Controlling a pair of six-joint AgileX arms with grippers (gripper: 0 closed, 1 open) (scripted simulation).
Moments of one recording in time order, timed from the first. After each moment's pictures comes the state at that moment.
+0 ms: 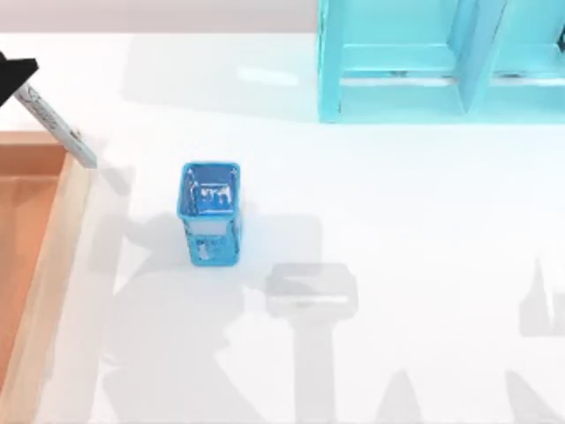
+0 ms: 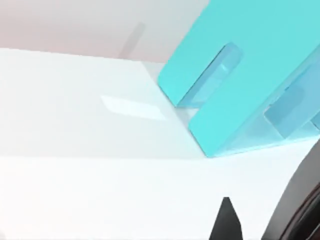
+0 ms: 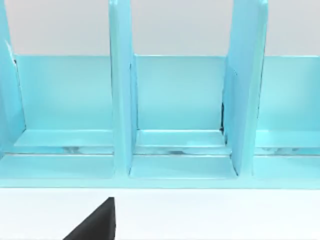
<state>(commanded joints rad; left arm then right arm) 0.28 1.61 0.93 0.17 1.00 -0.11 0.00 0.00 0.00 0.00 0.00 0.00</state>
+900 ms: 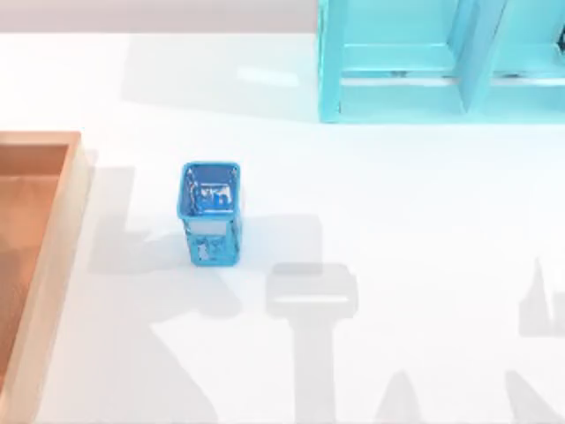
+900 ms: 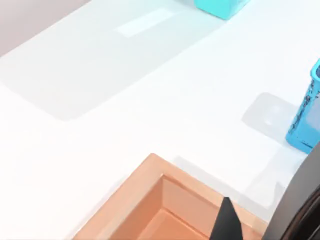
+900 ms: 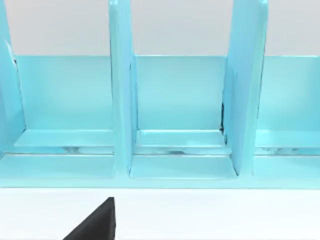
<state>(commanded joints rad) 0.53 1.82 1.45 -1.06 1.09 1.39 0.00 0.00 0.00 0.00 0.00 0.00</state>
